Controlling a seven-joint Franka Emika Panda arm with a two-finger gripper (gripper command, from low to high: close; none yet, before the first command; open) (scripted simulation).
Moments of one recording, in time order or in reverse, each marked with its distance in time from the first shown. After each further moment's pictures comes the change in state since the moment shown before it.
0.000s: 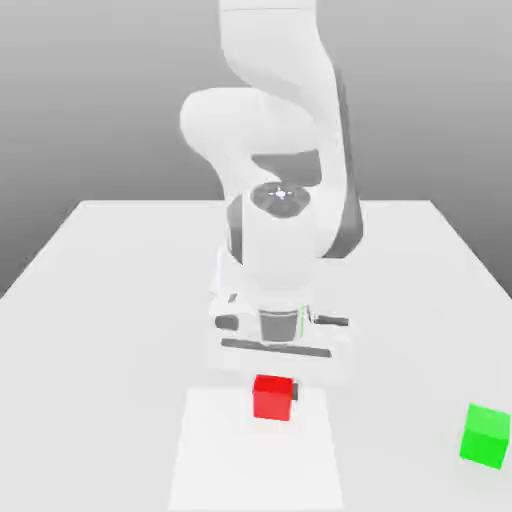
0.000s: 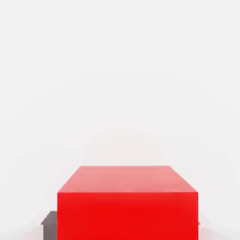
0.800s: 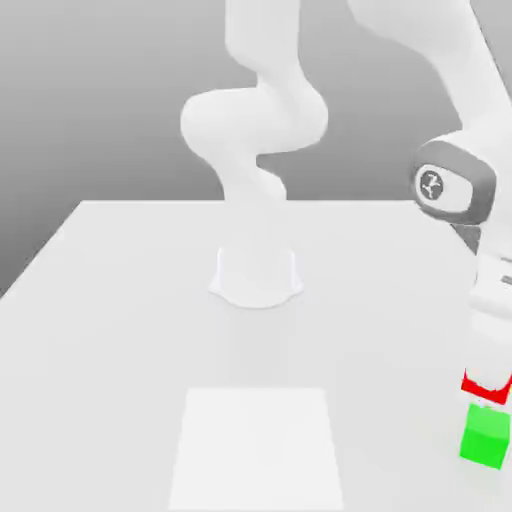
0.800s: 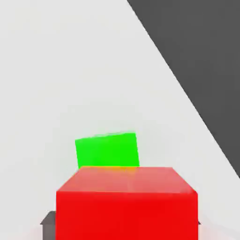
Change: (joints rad) arm 0.347 0.104 0.206 0.477 -0.074 -0.385 -0.632
